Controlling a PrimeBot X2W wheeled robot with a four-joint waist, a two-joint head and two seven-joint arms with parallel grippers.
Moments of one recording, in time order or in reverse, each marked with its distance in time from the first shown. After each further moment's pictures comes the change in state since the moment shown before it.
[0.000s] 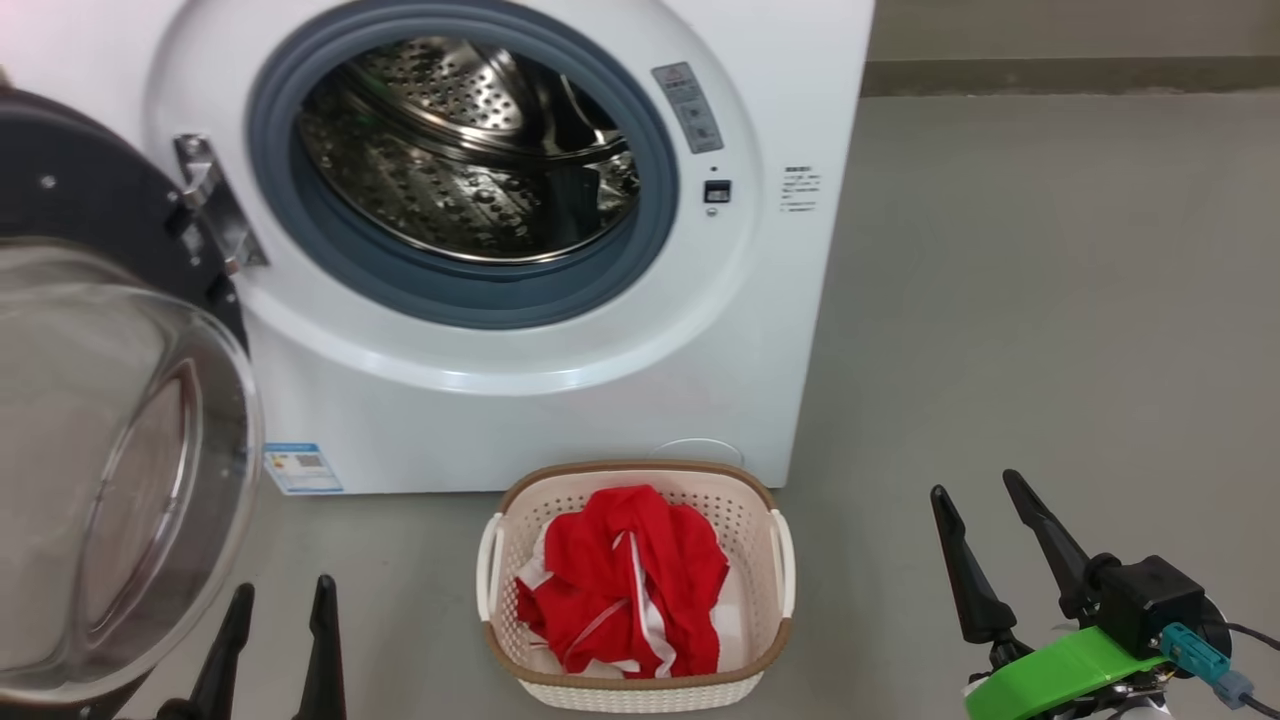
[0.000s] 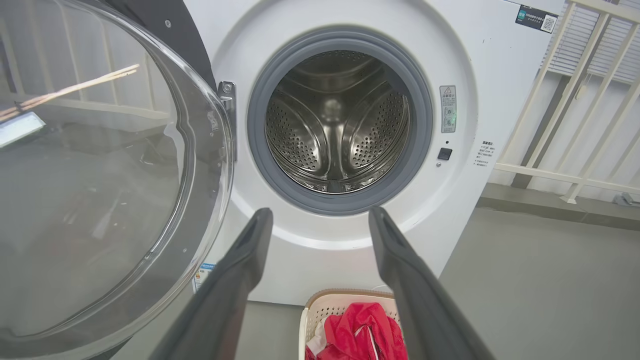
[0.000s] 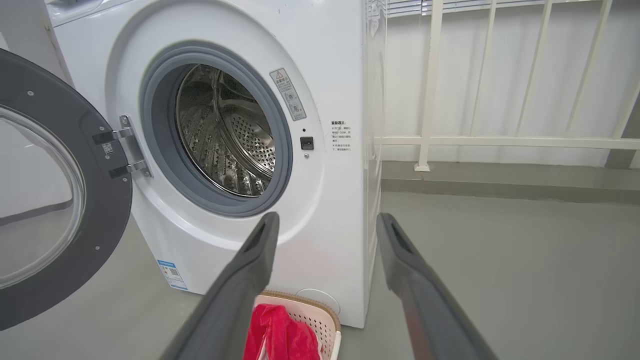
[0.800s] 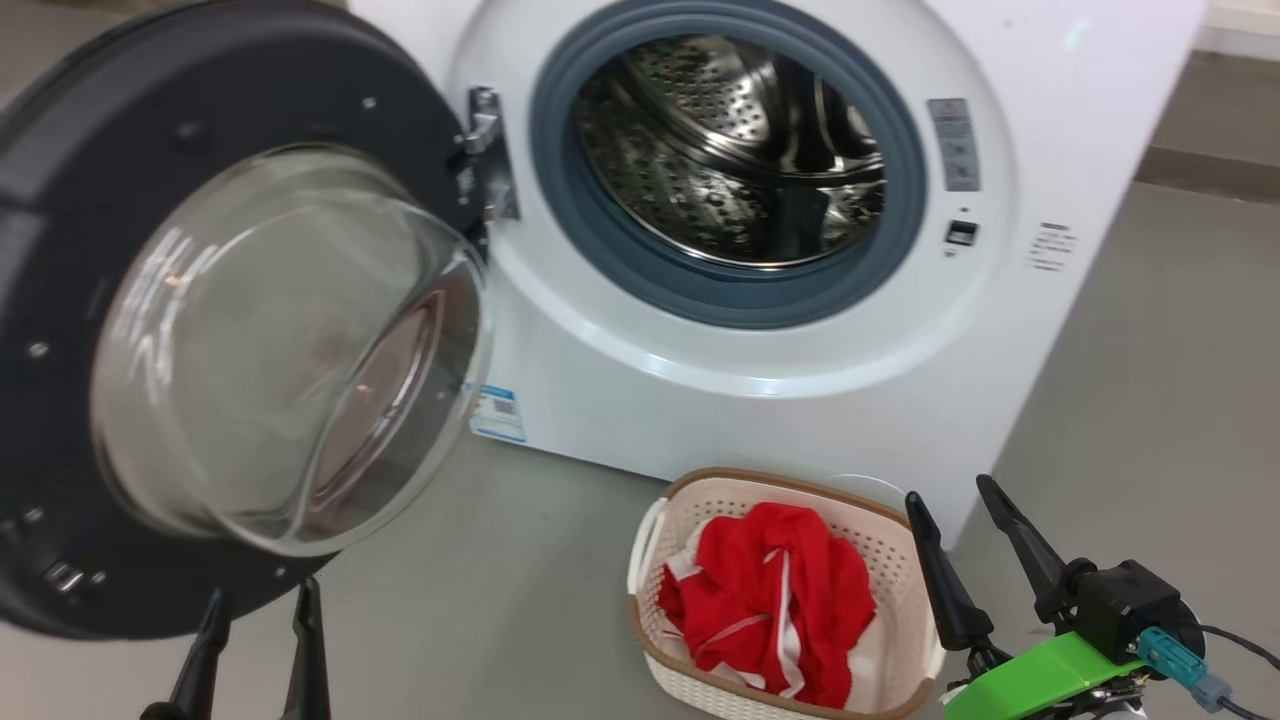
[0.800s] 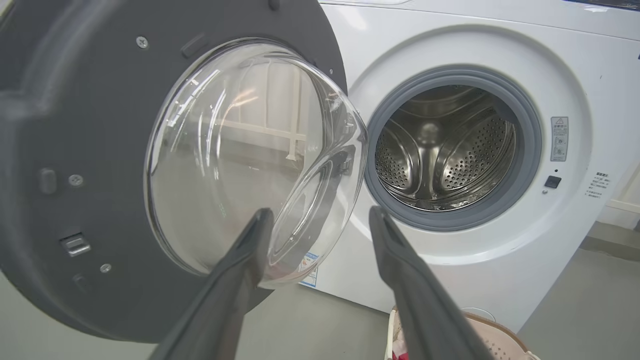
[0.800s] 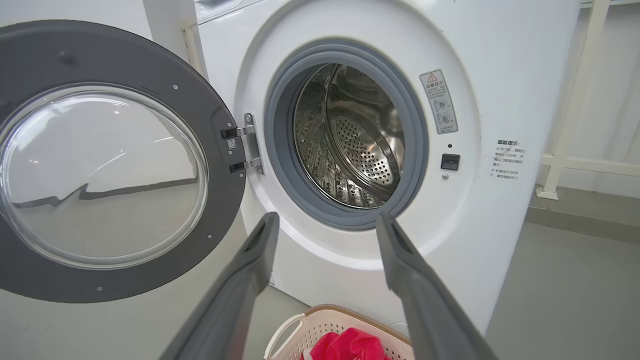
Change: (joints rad) left arm 0.036 0.019 0.005 -0.061 0.016 0.033 0.021; right arm 0.001 0.012 0.035 -0.004 0.007 0.000 0.000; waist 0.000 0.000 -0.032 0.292
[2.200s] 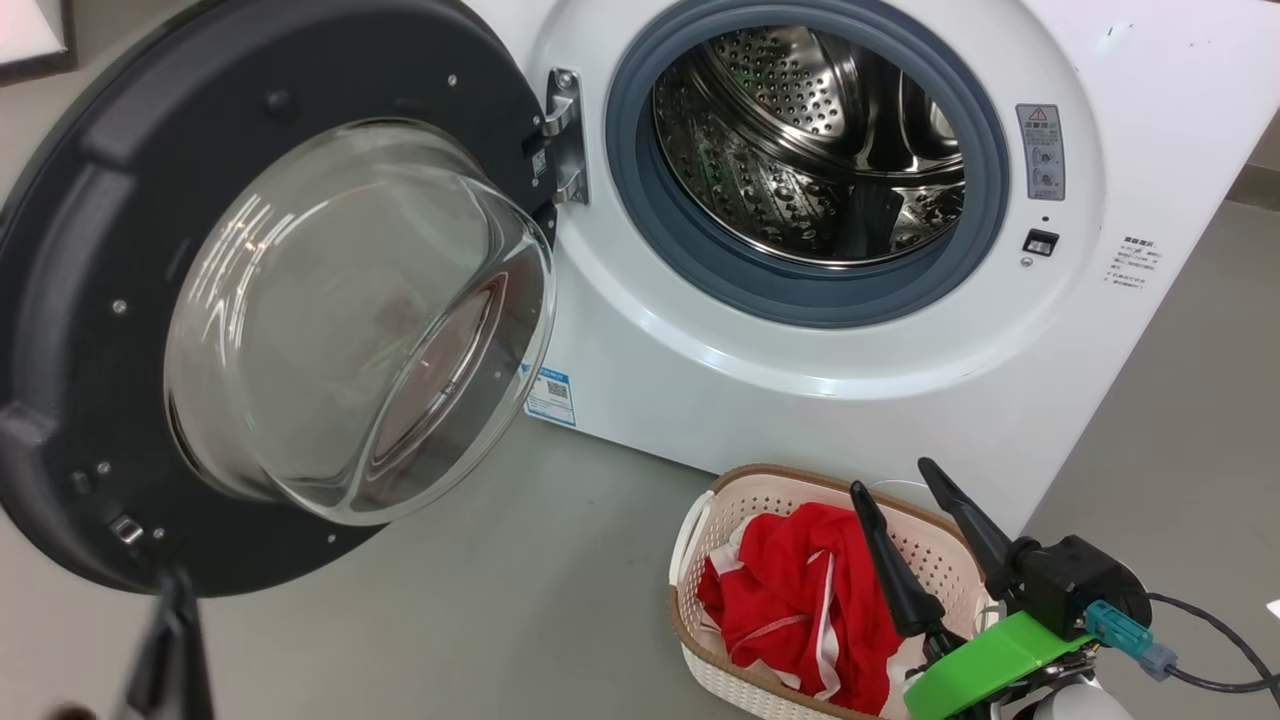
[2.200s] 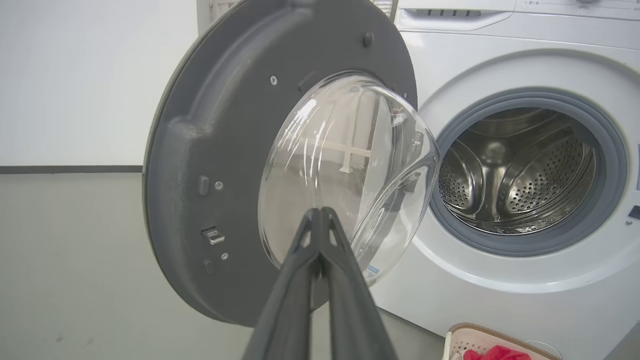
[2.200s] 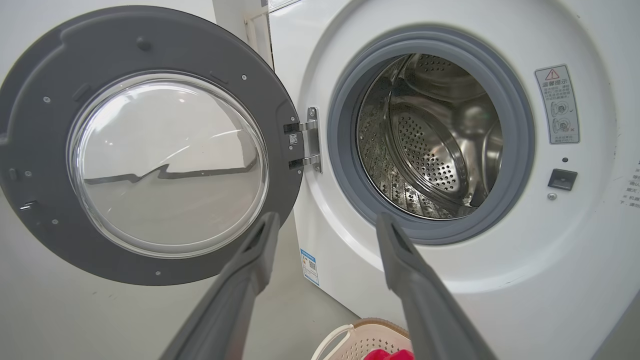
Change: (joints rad) left arm 0.041 0.031 0.048 -0.067 -0.037 0.072 -0.001; right arm -0.074 -0.014 0.105 0.044 0.022 0.000 0.000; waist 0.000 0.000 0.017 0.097
